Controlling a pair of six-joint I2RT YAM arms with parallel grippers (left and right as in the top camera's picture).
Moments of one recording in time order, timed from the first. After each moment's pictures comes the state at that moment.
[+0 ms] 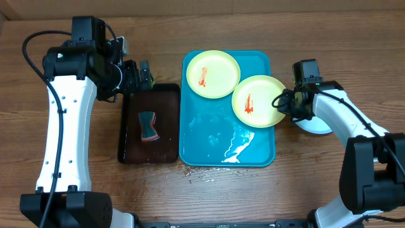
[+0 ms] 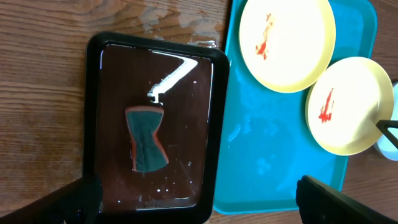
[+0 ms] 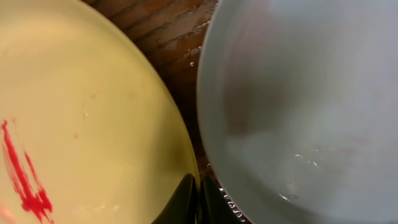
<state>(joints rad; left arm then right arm) 0.03 1.66 1.74 -1.31 0.25 -0.18 0.09 1.78 1.12 -0.65 -0.01 0.45</state>
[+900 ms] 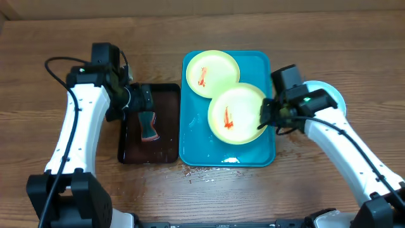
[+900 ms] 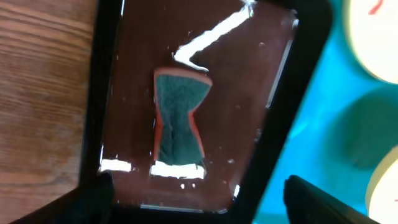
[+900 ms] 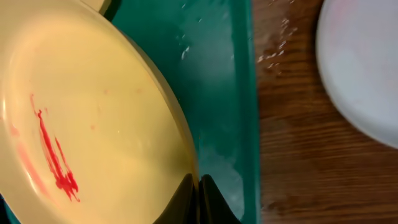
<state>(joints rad) 0.03 1.66 1.37 -1.10 0.14 -0.26 0.36 1.51 1.12 -0.87 -0.02 0.50</state>
